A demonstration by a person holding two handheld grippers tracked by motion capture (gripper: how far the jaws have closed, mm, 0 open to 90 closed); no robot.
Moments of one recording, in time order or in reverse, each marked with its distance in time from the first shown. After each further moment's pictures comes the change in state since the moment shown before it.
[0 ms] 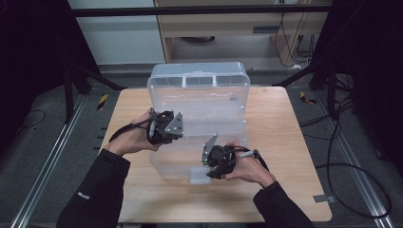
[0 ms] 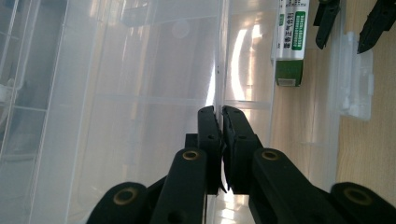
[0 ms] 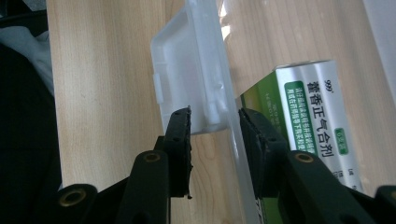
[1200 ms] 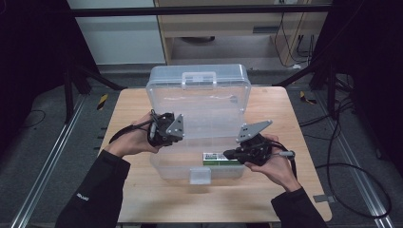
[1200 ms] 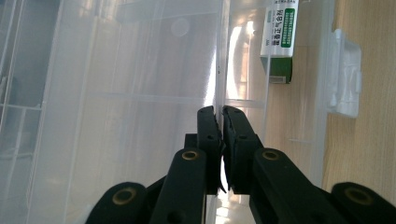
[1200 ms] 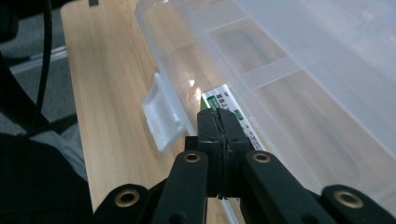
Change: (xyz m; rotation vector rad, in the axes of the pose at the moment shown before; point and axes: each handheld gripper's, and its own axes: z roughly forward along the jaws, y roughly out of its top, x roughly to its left) left arm -0.004 0.002 0.001 0.017 -0.026 -0.007; right arm -0.001 -0.054 -0.086 -0.405 -0.104 0.259
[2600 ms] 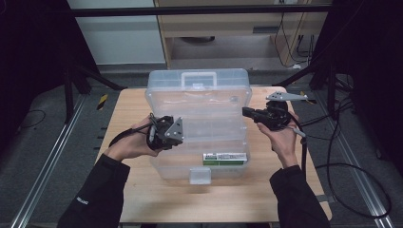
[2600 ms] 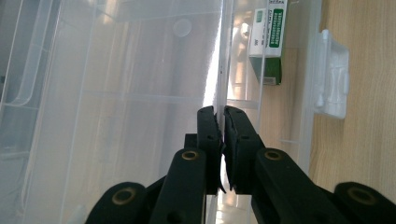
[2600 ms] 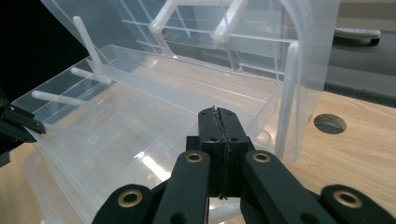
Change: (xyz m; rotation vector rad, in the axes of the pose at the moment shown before) left arm -0.008 -0.005 0.002 -0.020 -0.017 -0.020; right arm -0.083 0.004 -0.025 -0.354 -0.269 0.369
